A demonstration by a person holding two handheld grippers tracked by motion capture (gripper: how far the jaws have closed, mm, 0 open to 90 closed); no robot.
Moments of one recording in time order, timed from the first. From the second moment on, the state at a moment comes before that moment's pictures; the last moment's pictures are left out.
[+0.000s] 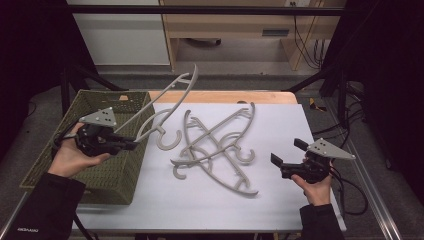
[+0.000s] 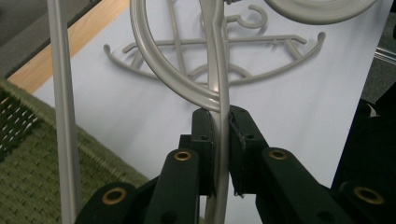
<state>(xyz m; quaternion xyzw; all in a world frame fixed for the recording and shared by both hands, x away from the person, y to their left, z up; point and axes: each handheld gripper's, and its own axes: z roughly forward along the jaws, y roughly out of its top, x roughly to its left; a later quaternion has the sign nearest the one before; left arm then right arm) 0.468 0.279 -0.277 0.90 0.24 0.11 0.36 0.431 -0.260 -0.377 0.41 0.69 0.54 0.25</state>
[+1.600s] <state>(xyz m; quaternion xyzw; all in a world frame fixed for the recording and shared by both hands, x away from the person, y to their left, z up) 0.487 0.412 -0.369 0.87 0.39 0.06 0.29 0.433 -0.257 -0.380 0.41 0.70 0.53 0.25</state>
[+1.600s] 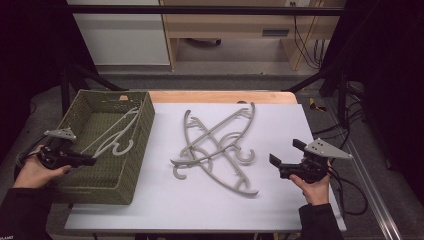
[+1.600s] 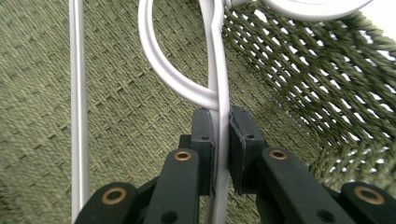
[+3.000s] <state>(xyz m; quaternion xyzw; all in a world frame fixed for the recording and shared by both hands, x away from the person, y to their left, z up) 0.451 0.351 -0.329 0.81 0.38 0.22 0.40 0.431 -0.260 -0.379 0.41 0.70 0.53 0.25</state>
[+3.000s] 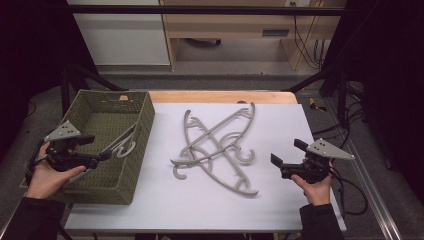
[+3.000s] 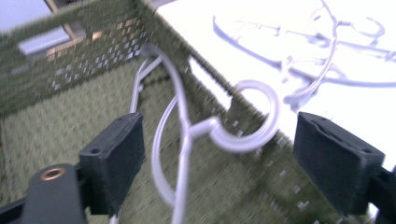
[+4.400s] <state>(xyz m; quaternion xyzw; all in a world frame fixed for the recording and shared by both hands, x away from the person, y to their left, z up) 0.449 0.177 -0.355 0.79 0.28 0.17 0.51 0.432 -0.263 -0.381 0.42 0.69 0.53 0.25</state>
